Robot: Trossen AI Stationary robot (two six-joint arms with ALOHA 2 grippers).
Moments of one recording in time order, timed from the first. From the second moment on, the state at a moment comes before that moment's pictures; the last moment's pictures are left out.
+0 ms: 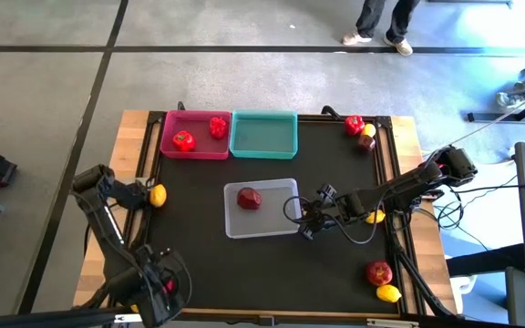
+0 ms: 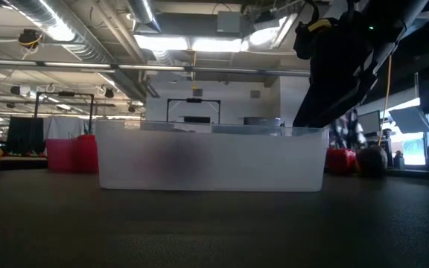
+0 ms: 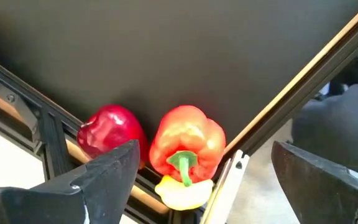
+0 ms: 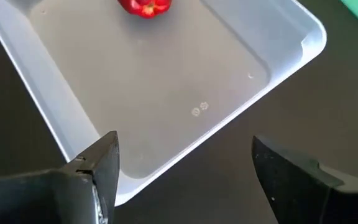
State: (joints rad) left arm -0.98 1.76 1.61 -1.42 -0.03 -1.68; right arm 0.33 1.51 0.91 -0.46 0.40 0.76
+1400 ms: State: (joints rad) left arm -1.00 1.82 1.61 -1.34 -0.05 -1.64; right arm 0.33 1.51 0.91 -0.46 0.41 0.75
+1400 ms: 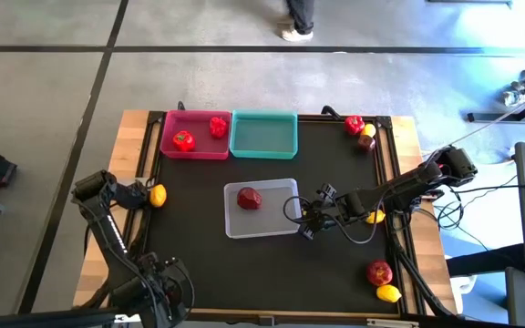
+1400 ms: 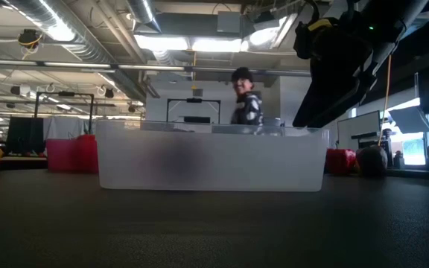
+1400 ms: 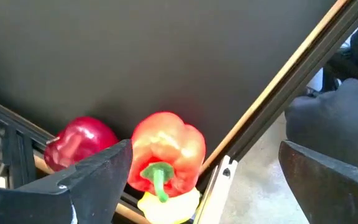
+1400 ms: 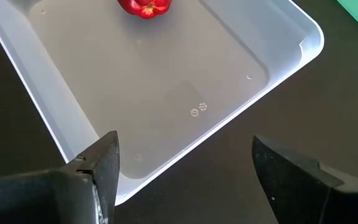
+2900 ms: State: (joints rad) left arm -1.11 1.82 1.42 -1.27 0.04 -1.86; right arm 0.33 1.51 0.91 -0.44 0.42 0.72
